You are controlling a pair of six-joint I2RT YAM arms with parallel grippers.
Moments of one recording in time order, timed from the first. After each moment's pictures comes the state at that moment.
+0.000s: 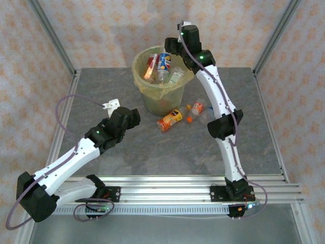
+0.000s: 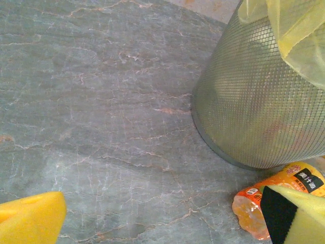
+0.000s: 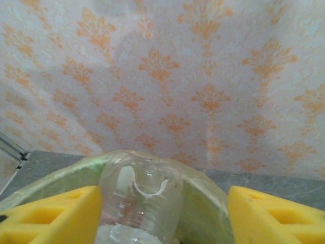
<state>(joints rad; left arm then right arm) -0.59 1.06 0.86 -0.53 -0.55 -0.75 0.44 2.34 2.80 -0.80 0.10 0.26</state>
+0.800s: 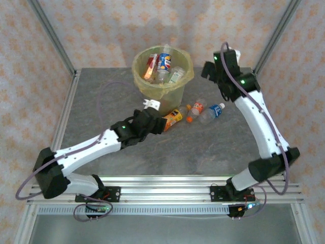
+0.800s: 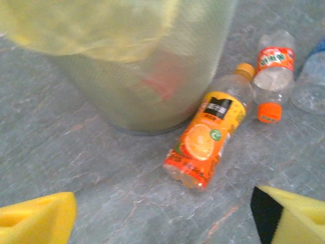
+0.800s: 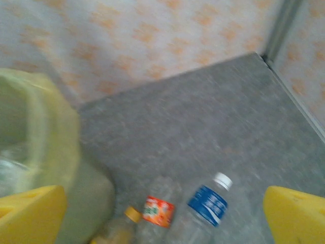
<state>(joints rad) -0.86 1.37 1.09 -0.47 -0.52 -0.32 0.35 1.45 1.73 -0.94 0.44 0.50</state>
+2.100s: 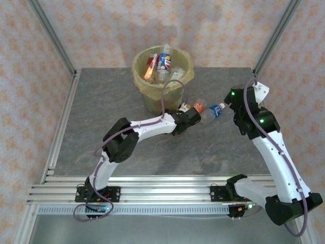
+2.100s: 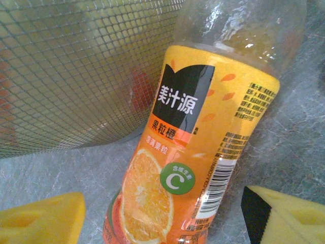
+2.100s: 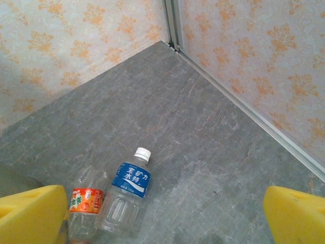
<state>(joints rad) -0.89 2.16 1.72 -0.84 -0.70 -0.26 0.32 1.04 1.30 -0.98 0.65 0.69</state>
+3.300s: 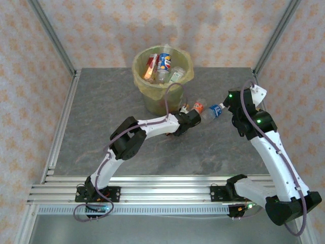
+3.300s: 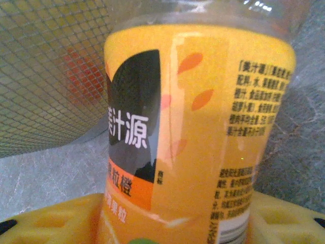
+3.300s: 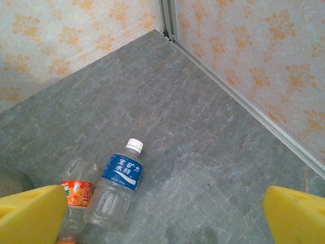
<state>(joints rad) -0.88 2.27 1.76 -0.86 -0.65 -0.29 0.32 1.04 1.25 -0.97 0.65 0.70</state>
